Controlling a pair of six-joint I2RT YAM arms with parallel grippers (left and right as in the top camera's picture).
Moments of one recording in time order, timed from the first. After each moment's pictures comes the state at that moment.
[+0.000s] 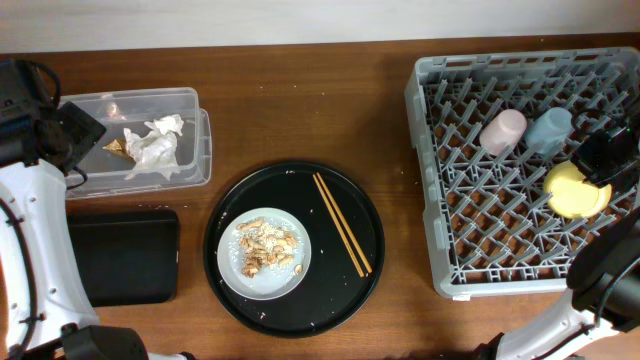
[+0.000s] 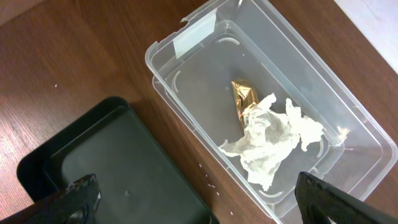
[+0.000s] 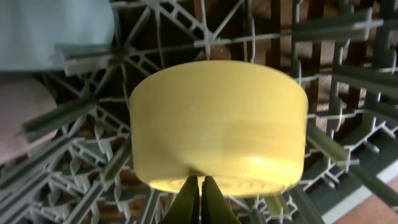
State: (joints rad) left arm 0.34 1.61 1.68 -1.10 -0.26 -0.54; right arm -0.57 1.96 1.73 -1.20 0.01 0.31
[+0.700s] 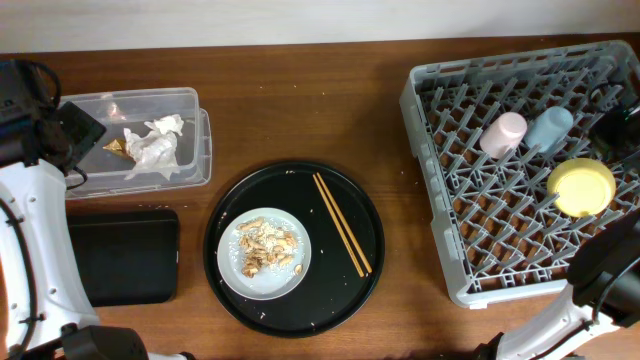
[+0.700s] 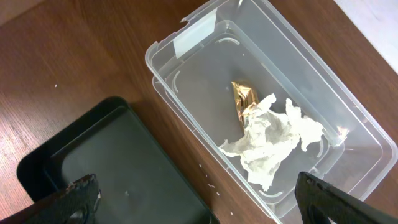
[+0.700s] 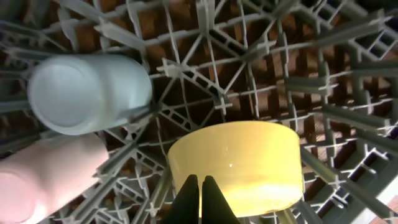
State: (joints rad) left arm 0.34 1.61 1.68 -1.10 -0.26 -0.54; right arm -0.57 1.99 1.91 -1.18 0.02 0.31
